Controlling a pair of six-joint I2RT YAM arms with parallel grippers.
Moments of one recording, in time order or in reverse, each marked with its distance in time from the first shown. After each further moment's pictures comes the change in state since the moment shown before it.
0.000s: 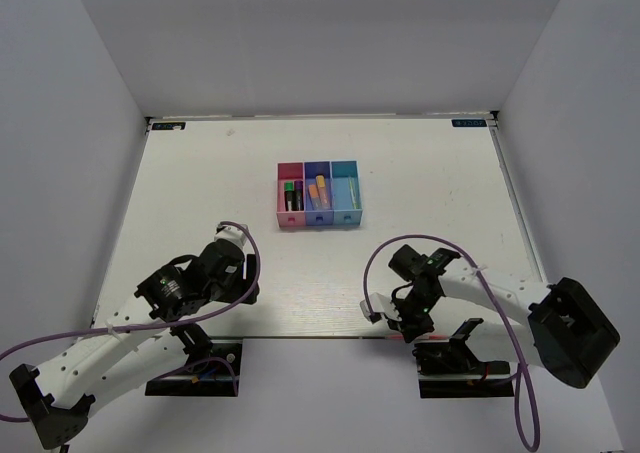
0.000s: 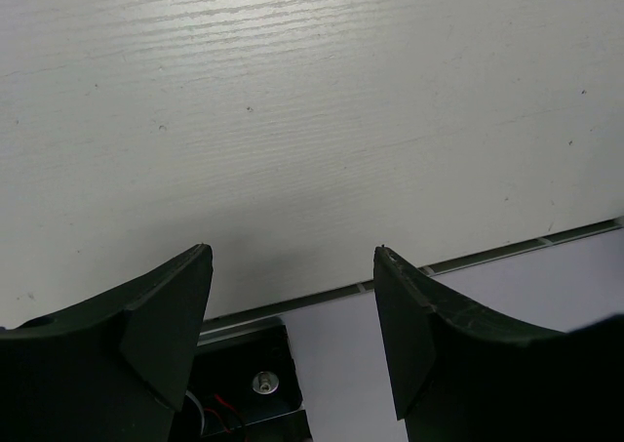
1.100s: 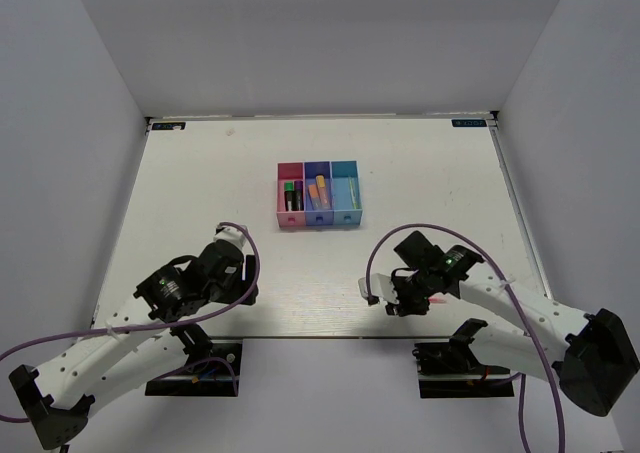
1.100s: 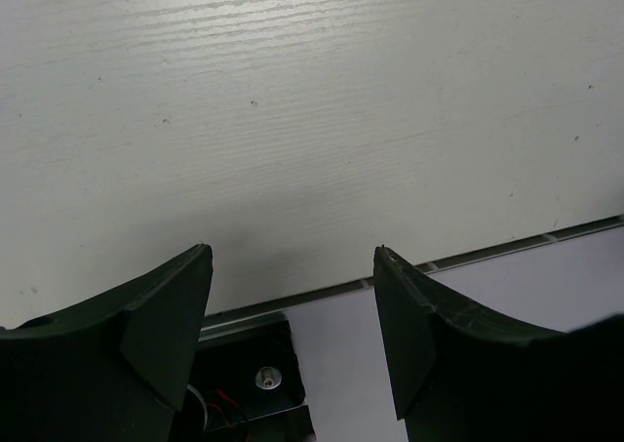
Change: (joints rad) left arm 0.000 -0.004 0.000 -0.013 0.000 -0.001; right arm -0.002 -0.177 0.076 0.054 0.145 0.060
